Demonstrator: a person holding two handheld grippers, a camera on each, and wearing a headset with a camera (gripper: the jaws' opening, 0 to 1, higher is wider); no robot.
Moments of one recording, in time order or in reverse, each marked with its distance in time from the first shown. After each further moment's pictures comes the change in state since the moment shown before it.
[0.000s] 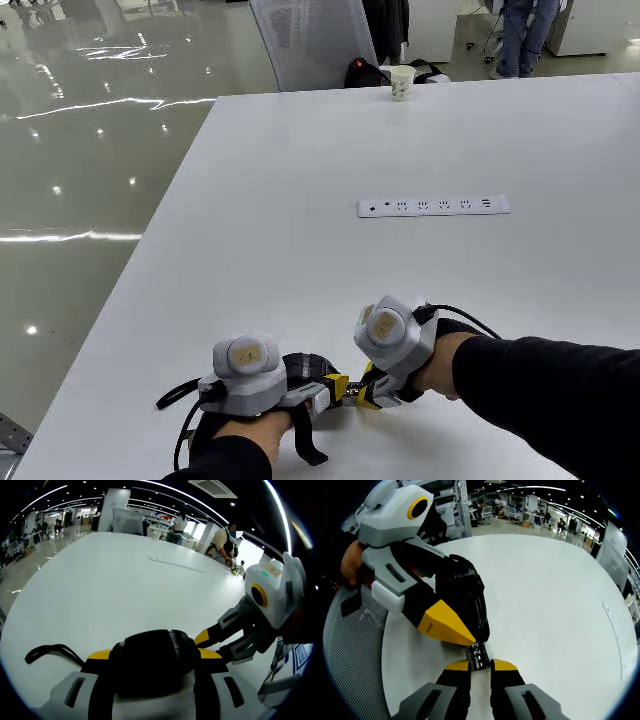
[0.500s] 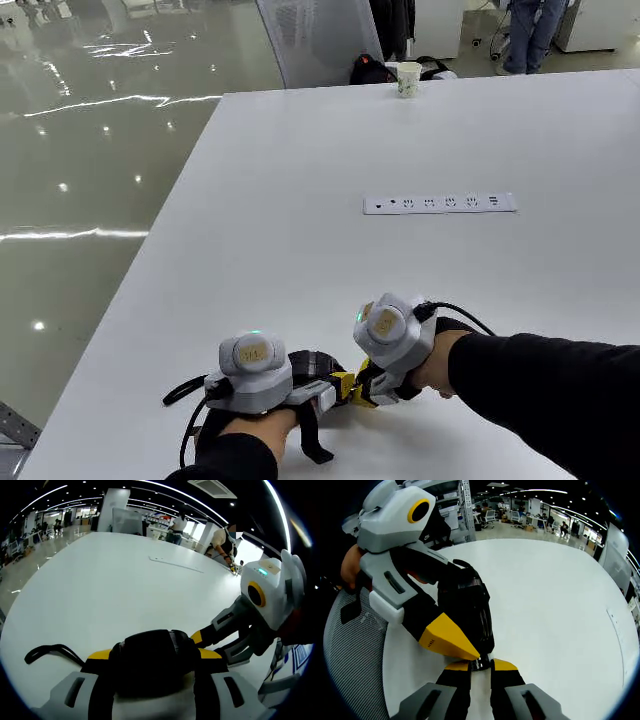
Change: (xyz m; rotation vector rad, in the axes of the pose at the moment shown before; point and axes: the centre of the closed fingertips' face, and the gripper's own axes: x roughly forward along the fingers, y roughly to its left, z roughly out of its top) left arm -0.001 -0.001 0.000 0.001 -0.002 -0.005; right arm 0.007 0.007 0.015 -0.020 -0.037 0.028
